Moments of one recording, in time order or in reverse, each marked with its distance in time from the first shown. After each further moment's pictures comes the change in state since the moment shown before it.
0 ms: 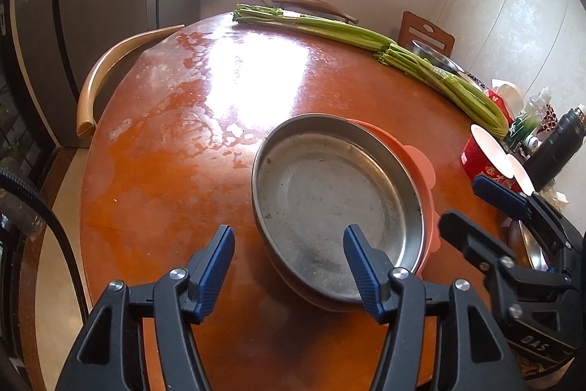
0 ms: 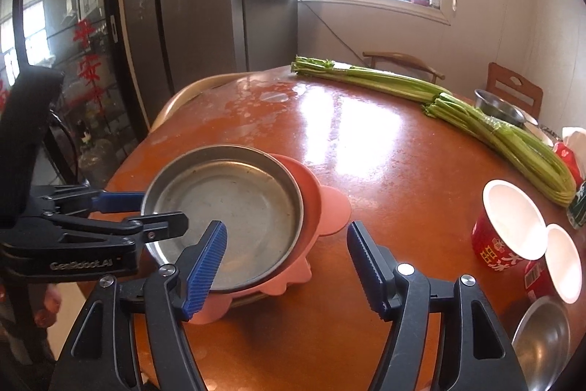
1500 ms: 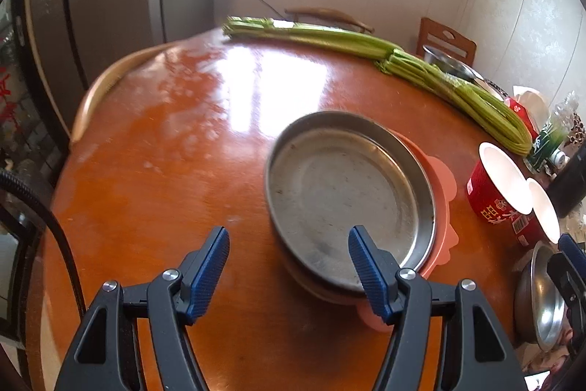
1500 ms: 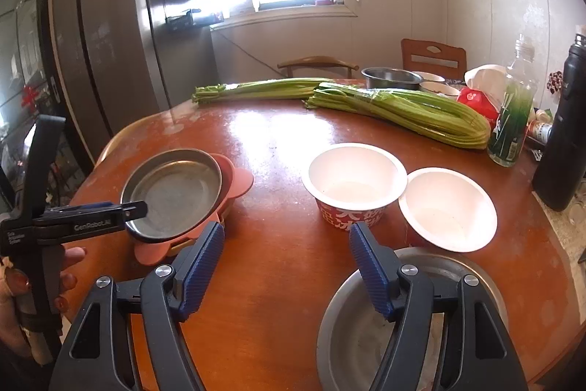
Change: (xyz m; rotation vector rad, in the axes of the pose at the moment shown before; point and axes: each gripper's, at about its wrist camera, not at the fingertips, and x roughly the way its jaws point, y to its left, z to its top) left arm 0.033 -0.087 0.020 -0.013 -0.073 0.138; right arm -0.081 -0.121 -0.047 0.222 -0.094 -0.183
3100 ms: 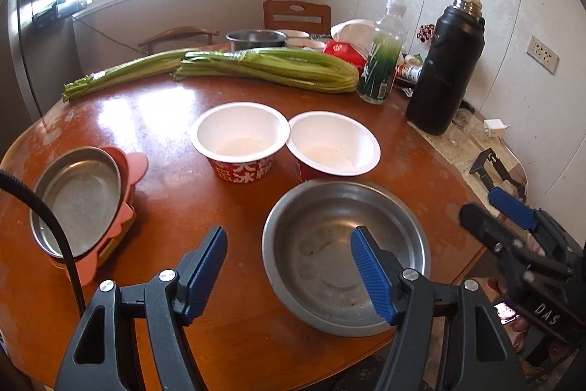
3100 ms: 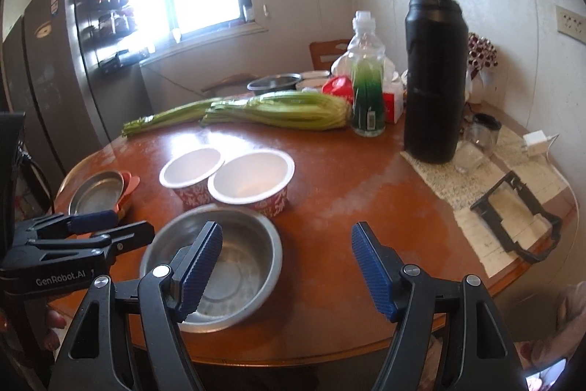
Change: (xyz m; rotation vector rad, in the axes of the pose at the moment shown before) left arm -0.061 -0.223 -0.056 0.351 0.005 -0.321; right arm -0.094 -0.144 -0.054 0.176 -0.010 -0.180
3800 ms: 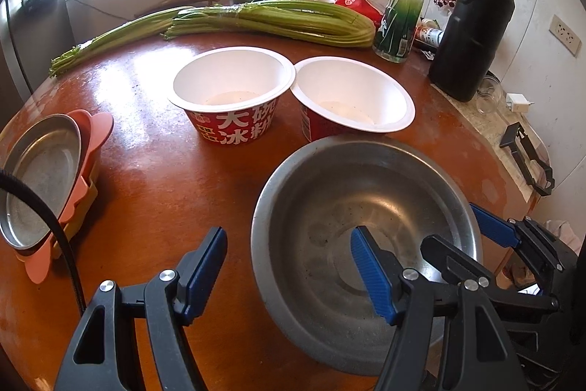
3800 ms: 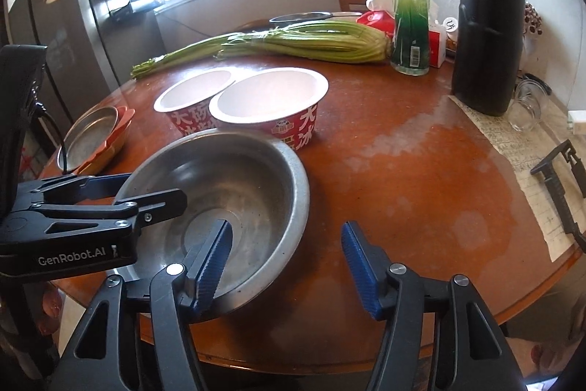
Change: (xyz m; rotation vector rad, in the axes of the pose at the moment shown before) left arm 0.064 -0.001 -0.011 -0.002 0.122 0.039; right arm 0.061 0.010 -0.028 -0.048 0.162 0.088
